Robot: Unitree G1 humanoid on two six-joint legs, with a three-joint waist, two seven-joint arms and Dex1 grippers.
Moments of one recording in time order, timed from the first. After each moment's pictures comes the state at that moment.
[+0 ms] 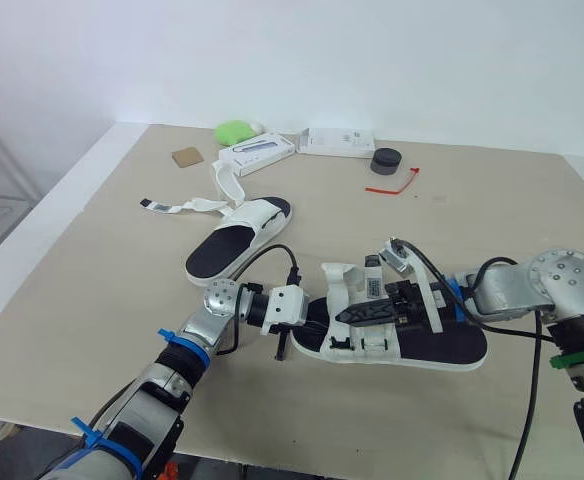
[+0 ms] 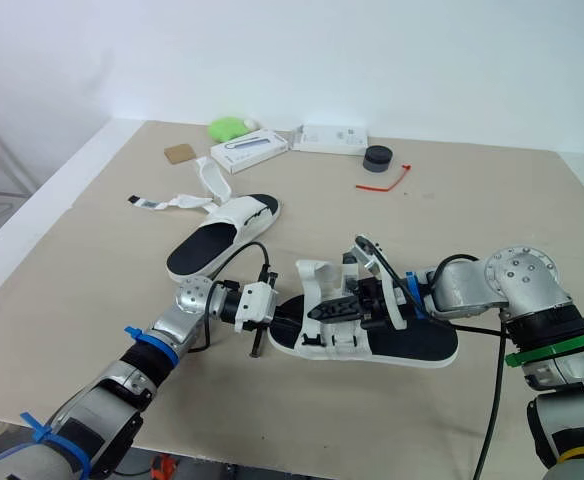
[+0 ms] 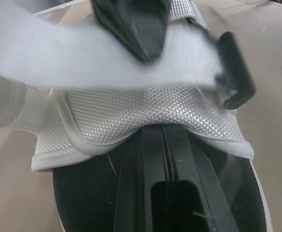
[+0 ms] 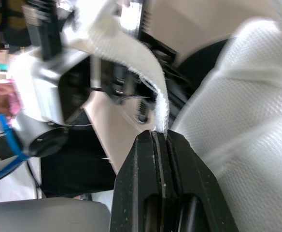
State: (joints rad) left arm -0.64 0.18 -0.39 0.66 -0.12 -0.46 -1.30; right arm -0.66 -0.94 0.27 0.14 1.96 1.43 -0.01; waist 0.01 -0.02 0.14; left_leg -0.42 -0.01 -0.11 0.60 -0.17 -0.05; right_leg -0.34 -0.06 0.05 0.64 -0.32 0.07
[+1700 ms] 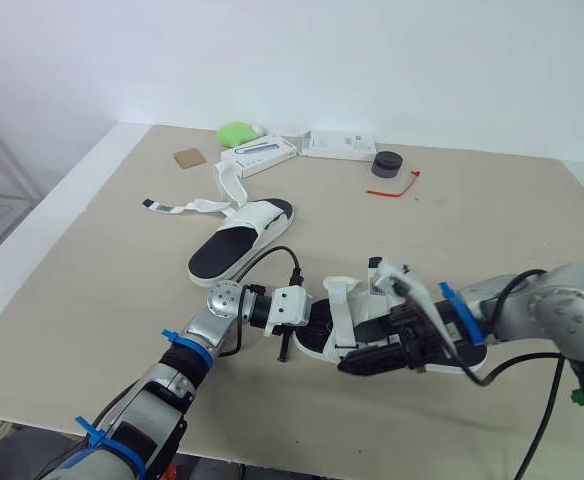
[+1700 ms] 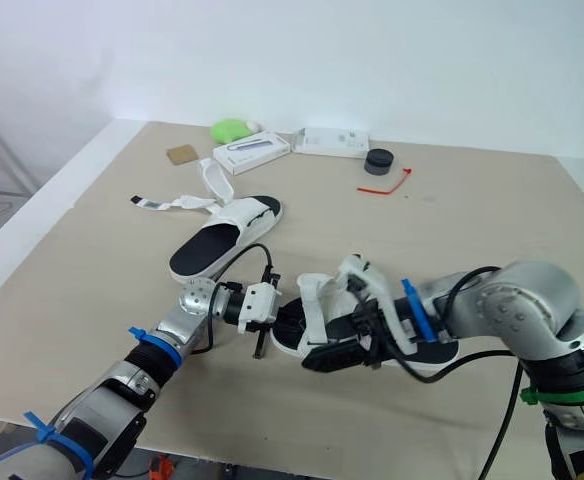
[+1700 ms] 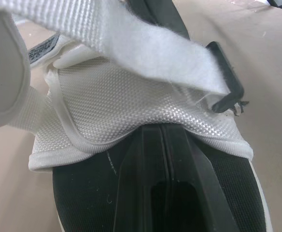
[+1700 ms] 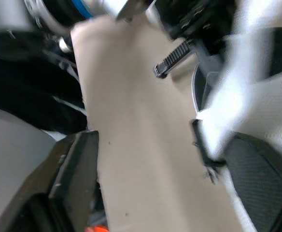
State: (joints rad) left arm -0.64 0.16 -0.40 0.69 -0.12 -0.46 -1.30; right arm -0.56 -1.00 0.07 -0.31 1.23 1.42 0.75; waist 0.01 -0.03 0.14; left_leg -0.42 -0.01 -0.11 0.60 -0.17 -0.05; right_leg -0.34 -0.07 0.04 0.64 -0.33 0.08
